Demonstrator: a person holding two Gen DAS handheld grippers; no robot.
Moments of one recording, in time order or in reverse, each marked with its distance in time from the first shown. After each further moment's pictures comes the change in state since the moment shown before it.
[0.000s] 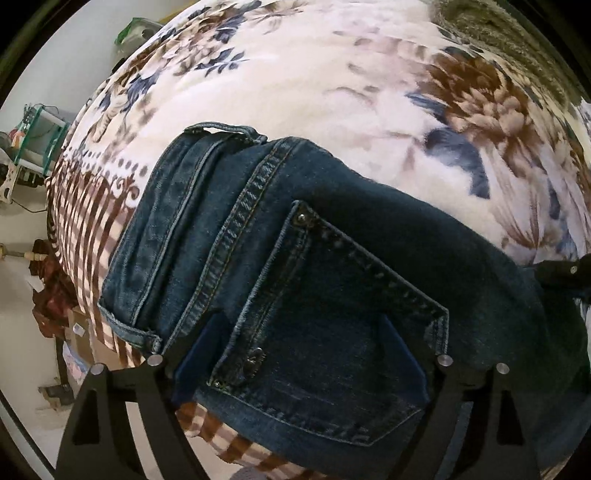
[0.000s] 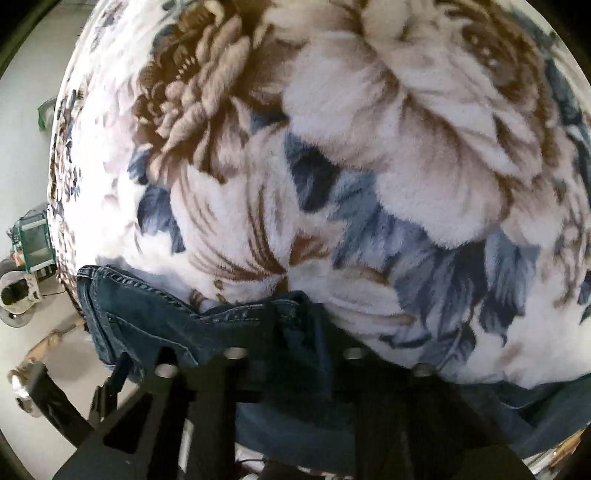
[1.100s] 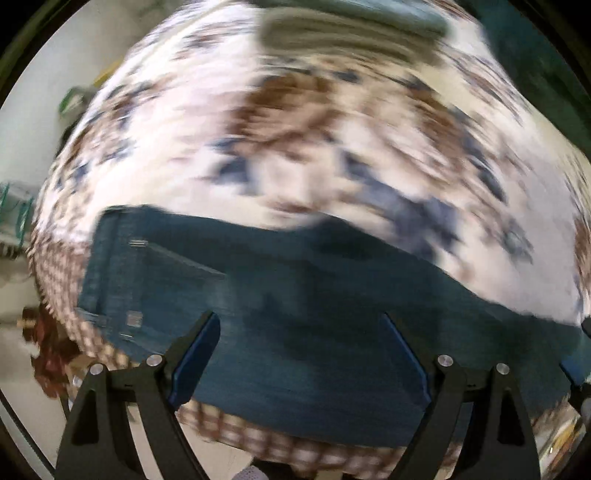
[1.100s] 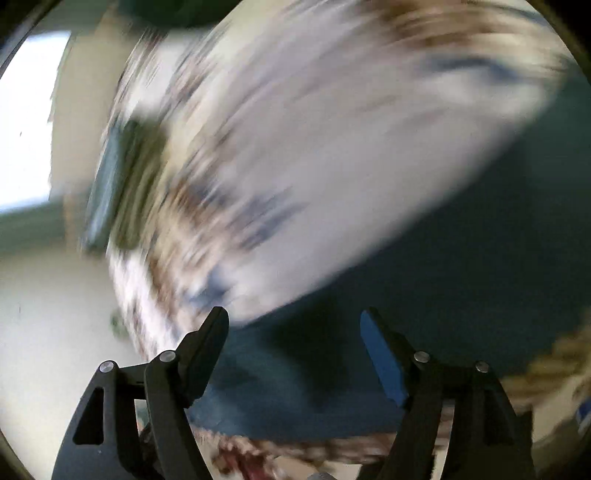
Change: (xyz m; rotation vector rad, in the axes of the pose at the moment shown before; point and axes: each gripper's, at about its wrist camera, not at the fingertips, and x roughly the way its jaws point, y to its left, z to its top) left arm -0.097 -0.156 -0.054 0.269 -0.074 -0.123; right arm -0.146 -0.357 -0.249 0.758 -0.521 0.332
